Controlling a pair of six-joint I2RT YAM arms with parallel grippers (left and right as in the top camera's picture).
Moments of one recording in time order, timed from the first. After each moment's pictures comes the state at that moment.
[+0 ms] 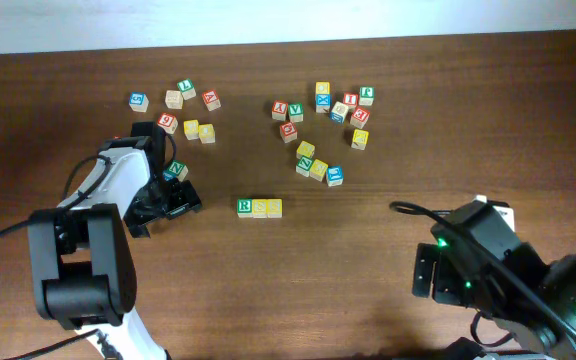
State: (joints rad) left arm 0.03 1.96 1.26 -0.98 -0.03 -0.44; right arm 0.57 0.99 1.40 -1.69 0.24 0.73
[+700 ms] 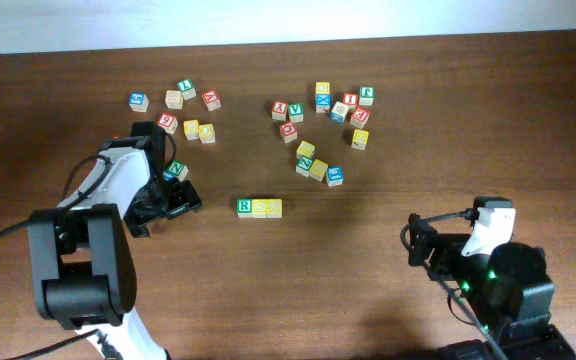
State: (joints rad) left arm 0.03 1.96 1.27 -0.98 -0.03 -0.45; right arm 0.16 0.46 0.66 -0.69 0.02 0.26
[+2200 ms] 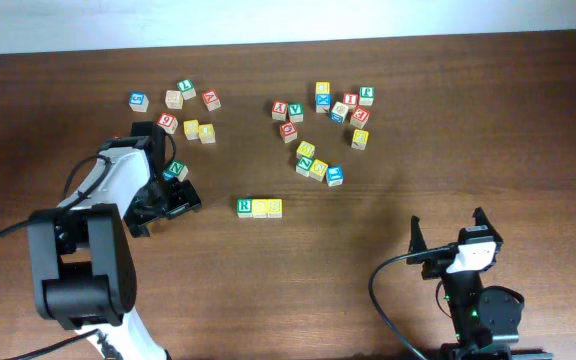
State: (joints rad) left arm 0.03 1.96 1.27 -0.98 -0.03 -0.45; right arm -0.03 0.01 0.01 -0.07 -0.08 -0.04
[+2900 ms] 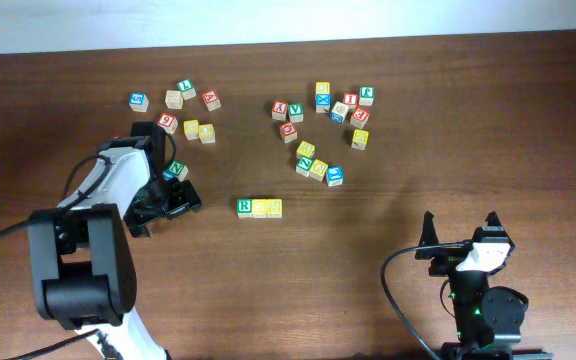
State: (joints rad) left arm 0.03 1.96 1.27 -0.98 -0.03 -0.45; right arm -0.08 0.01 0.01 -0.07 -0.02 0.03
